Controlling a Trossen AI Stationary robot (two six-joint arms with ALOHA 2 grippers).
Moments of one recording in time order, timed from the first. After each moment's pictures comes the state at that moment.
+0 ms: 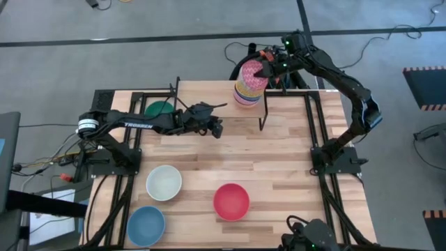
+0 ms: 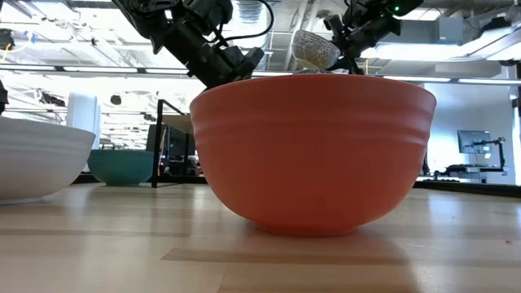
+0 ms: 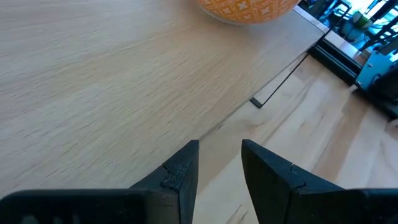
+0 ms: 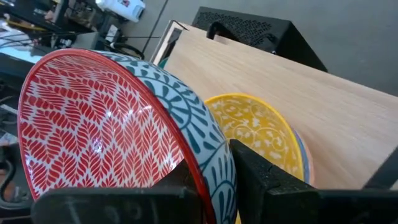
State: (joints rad) left arm 0.26 1.57 0.95 0.08 -0.30 -0.54; right arm -0.91 1.55 1.55 -0.69 -0.63 0.48
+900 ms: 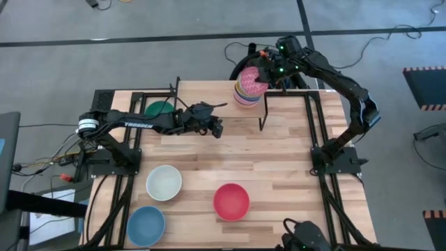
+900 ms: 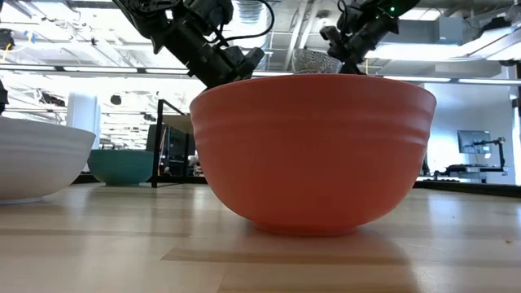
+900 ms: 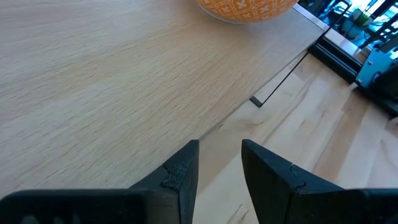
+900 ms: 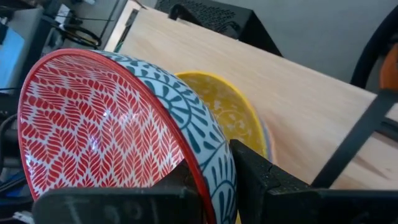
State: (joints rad) left arm 0.26 1.57 0.96 0.07 -0.30 -0.53; right arm -0.87 1.57 1.55 -0.78 -0.47 0.40
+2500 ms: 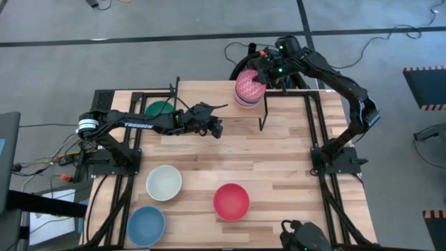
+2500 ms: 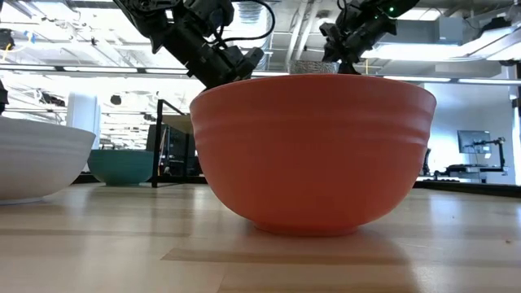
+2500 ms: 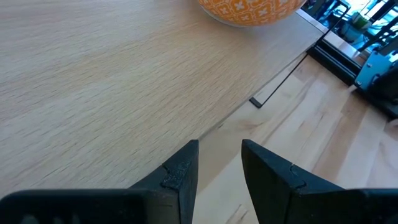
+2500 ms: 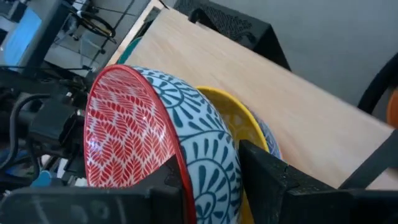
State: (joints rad) left arm 0.25 1.57 0.96 0.02 -0.28 -0.57; right arm -0.86 1.57 1.55 -0.73 -0.51 0.29
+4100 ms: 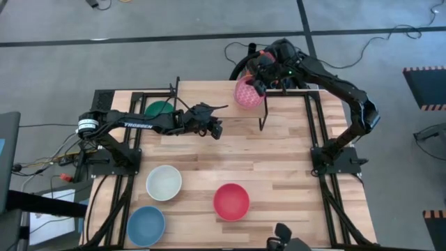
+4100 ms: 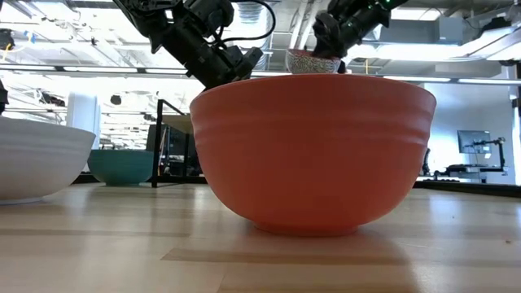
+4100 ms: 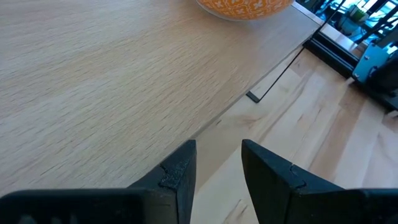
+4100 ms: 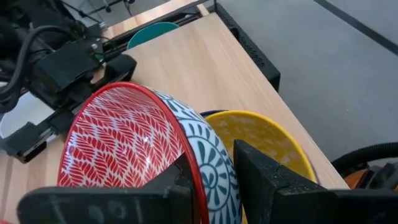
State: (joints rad) left arm 0.25 1.56 0.96 0.00 -0.26 -0.55; right arm -0.74 1.56 1.55 -0.65 -0.42 -0.08
